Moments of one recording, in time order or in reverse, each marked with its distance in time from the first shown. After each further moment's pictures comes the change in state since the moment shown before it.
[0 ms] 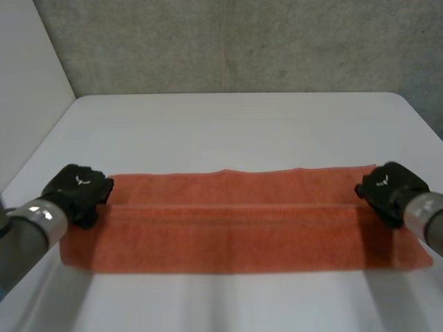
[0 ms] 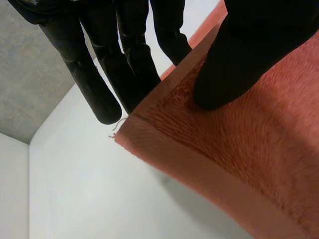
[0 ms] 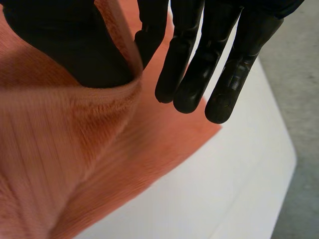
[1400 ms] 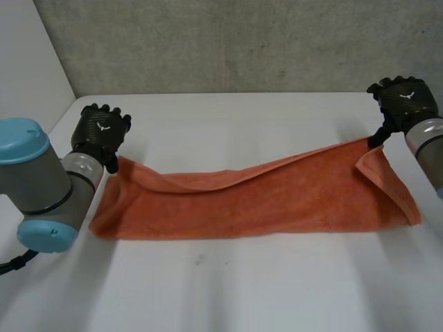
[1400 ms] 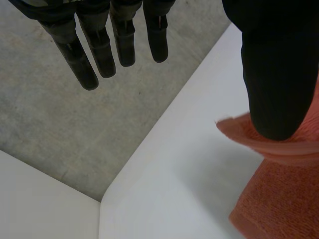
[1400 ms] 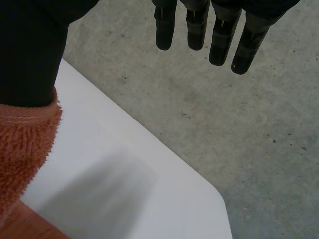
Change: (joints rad) left arm -0.125 -0.294 0.306 0.361 -0.129 -0.063; right arm -0.046 0.341 -0.501 -0.323 -0.024 0.594; left_hand -0.799 -0.866 -0.848 -0.862 -0.813; right_hand -0.776 -0.954 -0.969 -0.959 -0.939
